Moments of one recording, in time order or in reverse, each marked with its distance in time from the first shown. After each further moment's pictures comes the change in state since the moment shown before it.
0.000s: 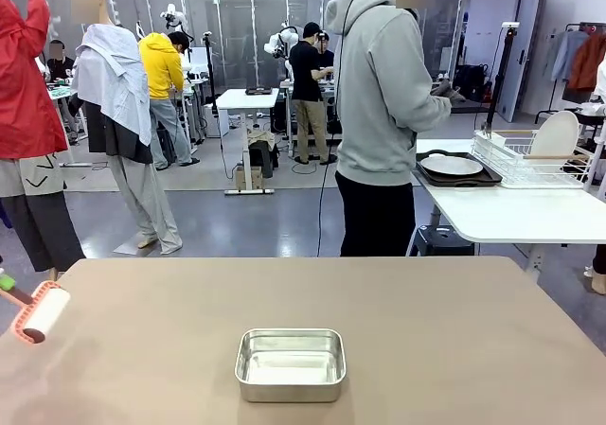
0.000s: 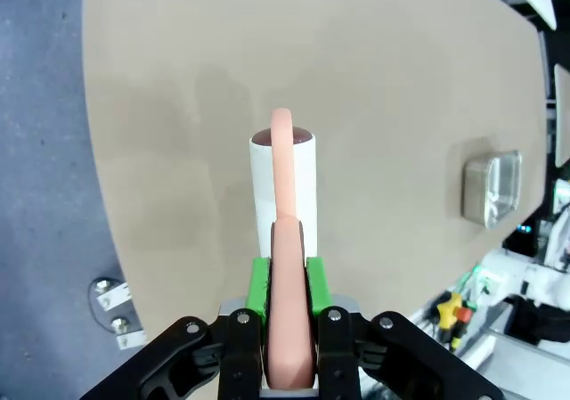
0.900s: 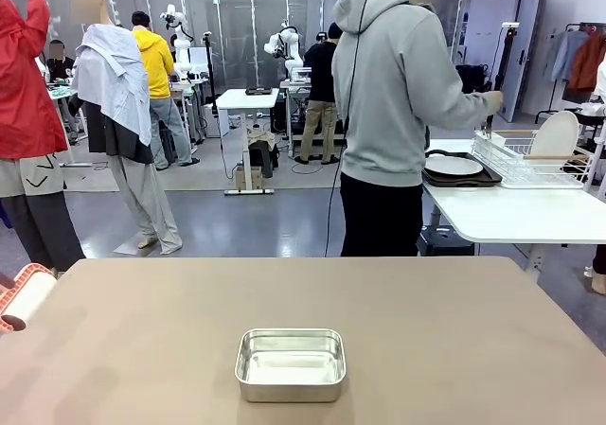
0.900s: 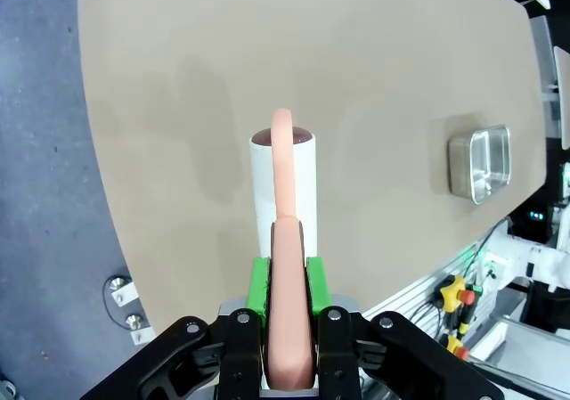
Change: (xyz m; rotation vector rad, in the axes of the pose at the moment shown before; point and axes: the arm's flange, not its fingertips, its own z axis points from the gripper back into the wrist) left arm -0.015 -0.035 0.040 0.028 -0.008 -0.053; right arm 0.000 0.001 0.000 0.000 0.000 0.002
